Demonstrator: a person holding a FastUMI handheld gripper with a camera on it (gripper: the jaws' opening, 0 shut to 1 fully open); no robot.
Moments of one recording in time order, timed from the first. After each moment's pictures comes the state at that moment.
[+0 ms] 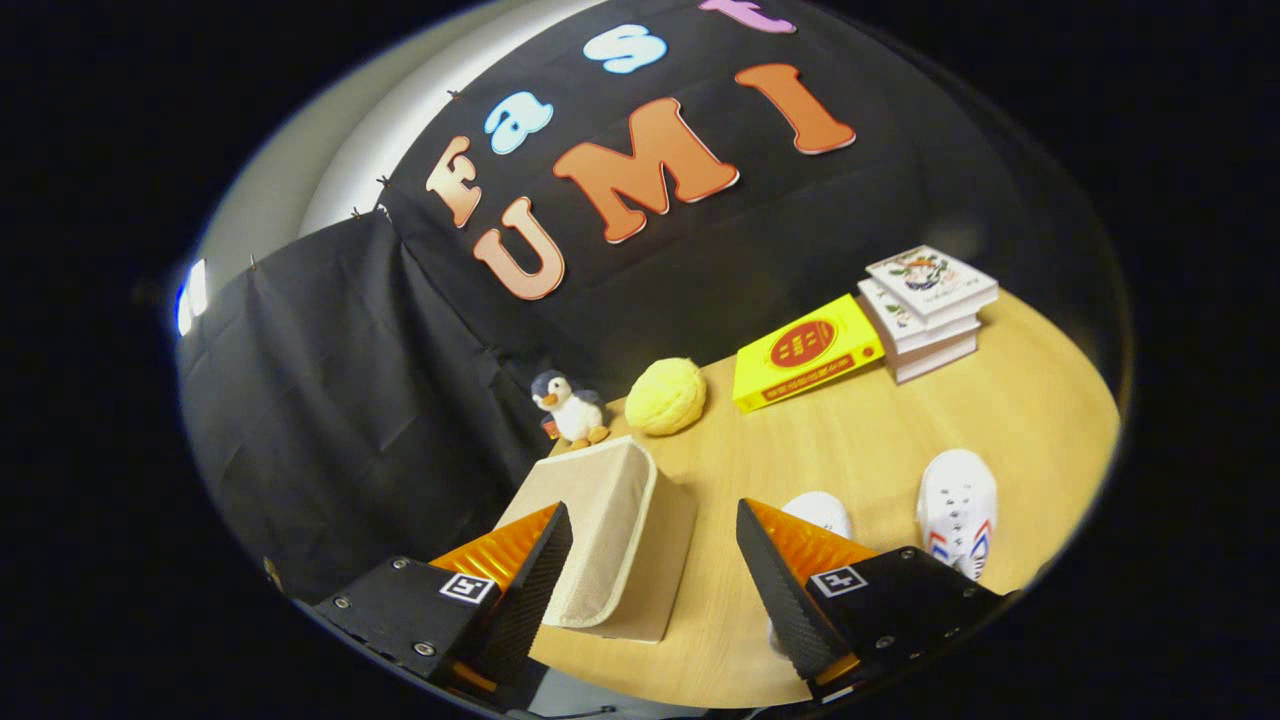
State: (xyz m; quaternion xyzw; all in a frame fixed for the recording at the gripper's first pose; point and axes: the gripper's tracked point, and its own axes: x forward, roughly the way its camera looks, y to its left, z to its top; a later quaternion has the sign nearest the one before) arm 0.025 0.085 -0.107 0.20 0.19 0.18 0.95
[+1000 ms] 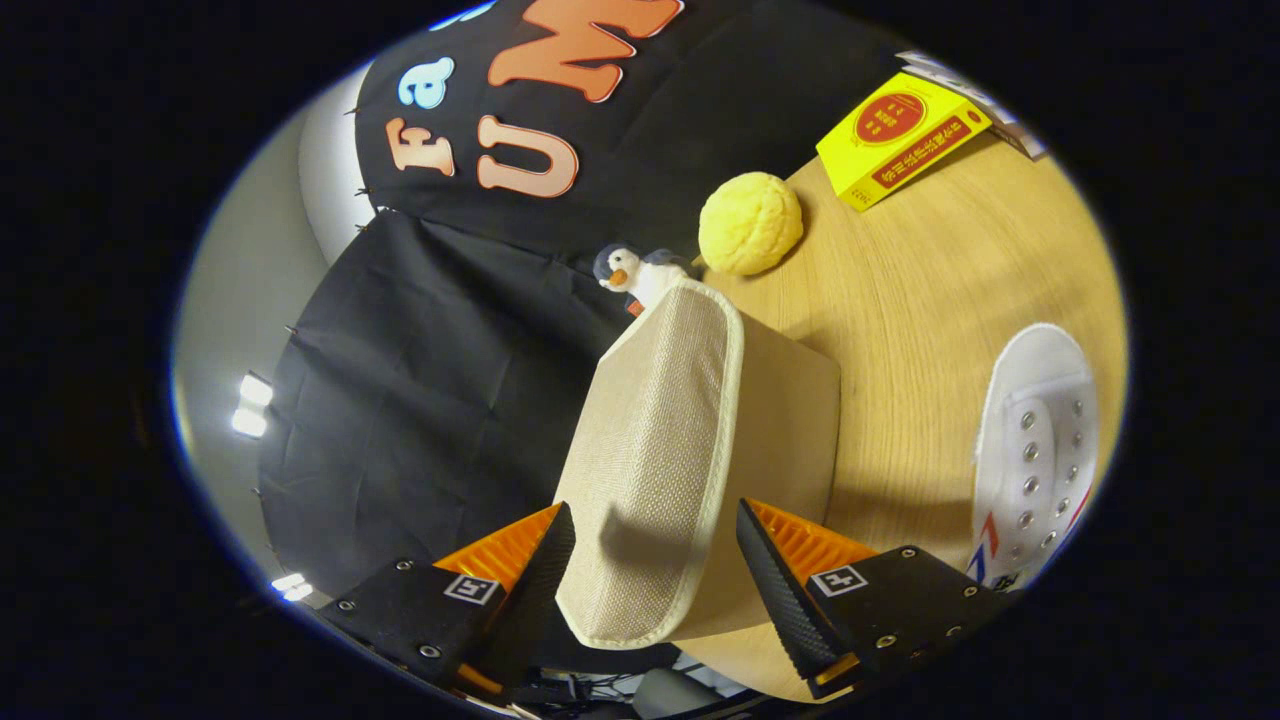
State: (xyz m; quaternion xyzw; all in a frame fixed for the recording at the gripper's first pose) arm 0.048 0.187 -0.198 0.32 0.36 0.36 0.80
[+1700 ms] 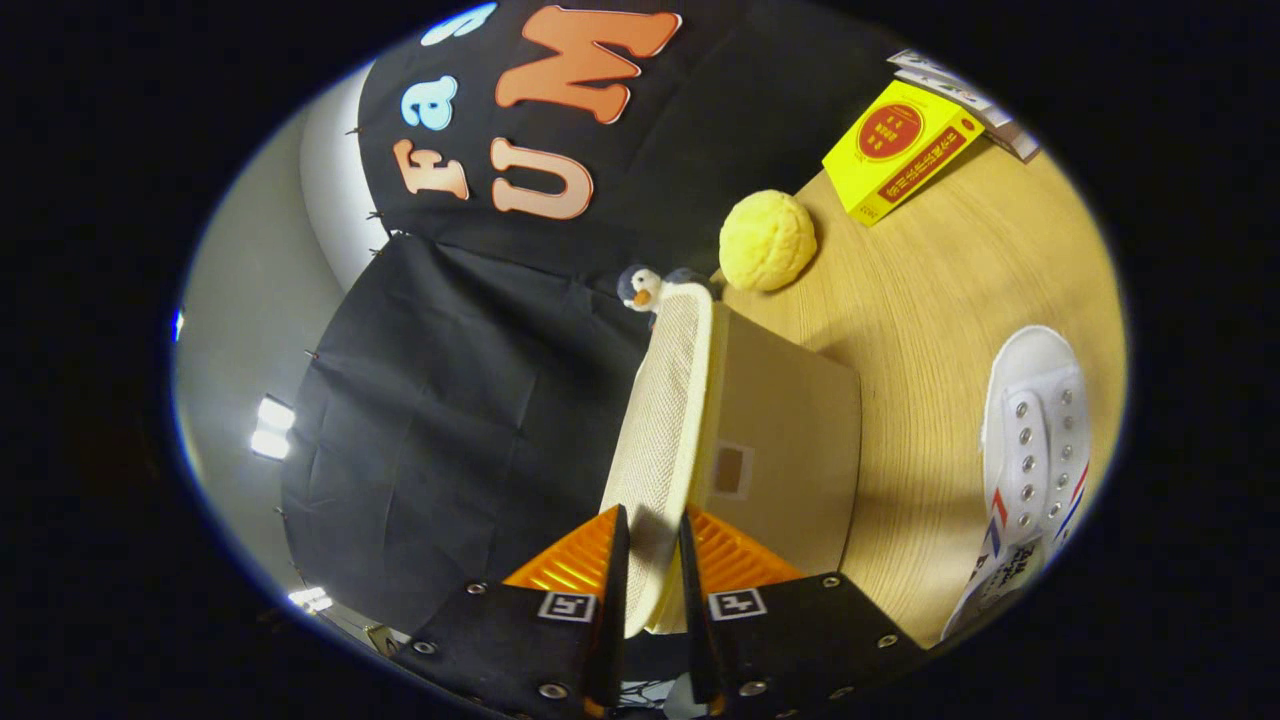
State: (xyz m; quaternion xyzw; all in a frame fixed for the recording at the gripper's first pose) arm 0.041 0.167 -0.133 0.35 0.31 0.34 0.81
